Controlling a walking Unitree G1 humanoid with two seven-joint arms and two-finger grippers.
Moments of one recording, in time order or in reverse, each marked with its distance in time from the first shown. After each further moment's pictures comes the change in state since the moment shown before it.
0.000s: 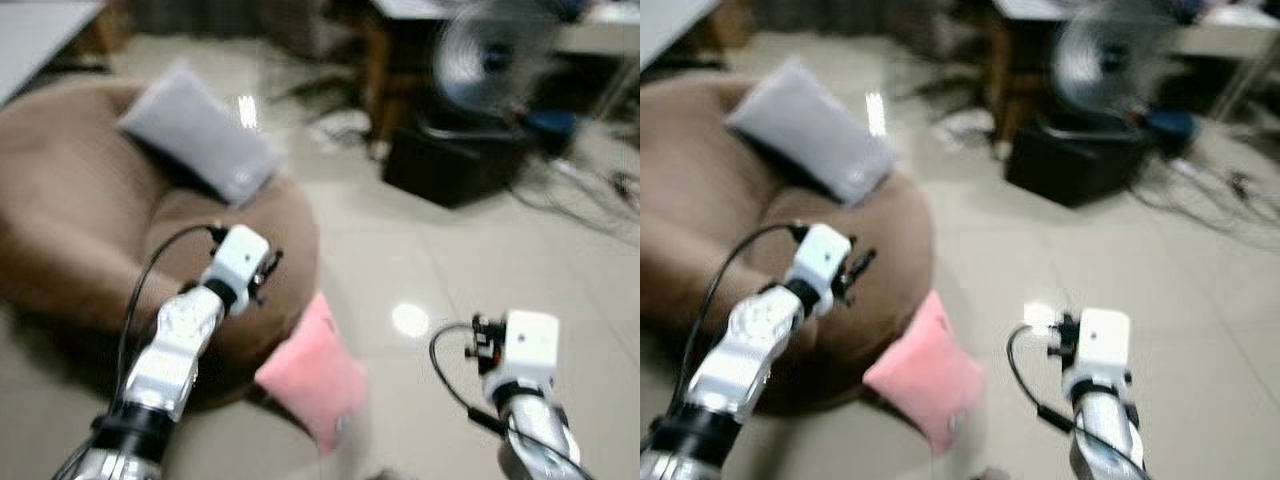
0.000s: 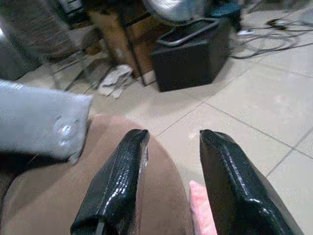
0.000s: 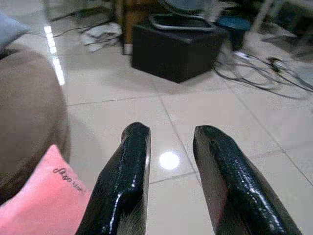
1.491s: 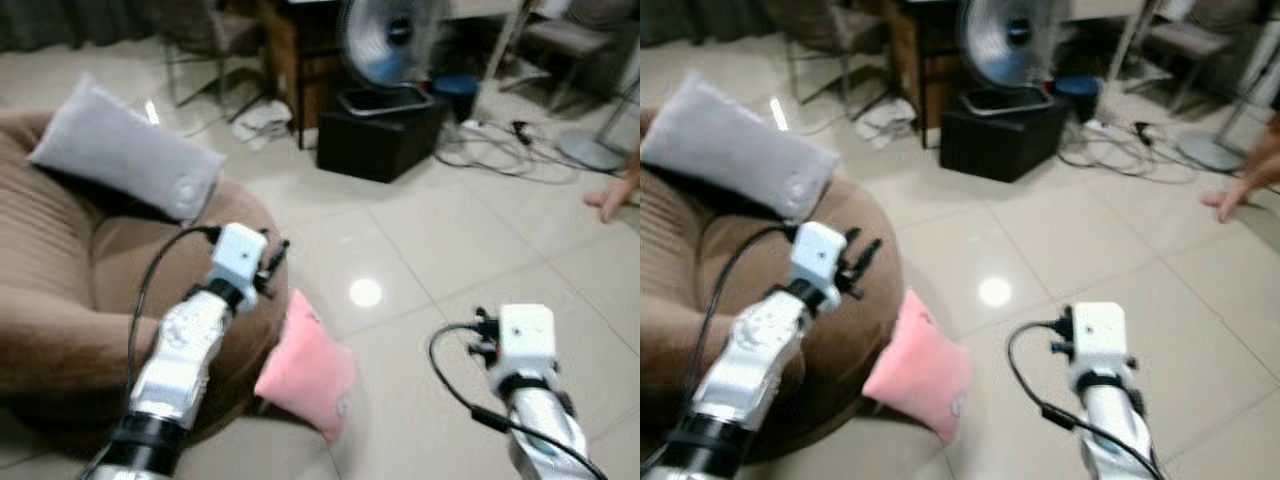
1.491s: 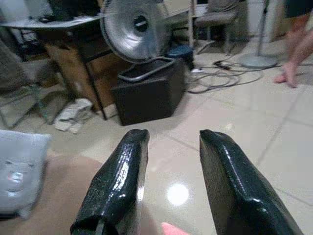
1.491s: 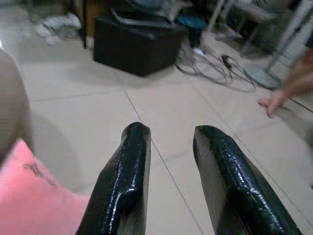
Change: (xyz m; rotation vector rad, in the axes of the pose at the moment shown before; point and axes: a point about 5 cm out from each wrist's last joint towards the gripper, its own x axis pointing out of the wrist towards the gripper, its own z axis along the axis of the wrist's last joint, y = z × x) left arm -0.006 -0.004 0.007 -0.106 -0.113 0.061; right arm 0.009 0.000 0.008 -0.140 -0.053 0.059
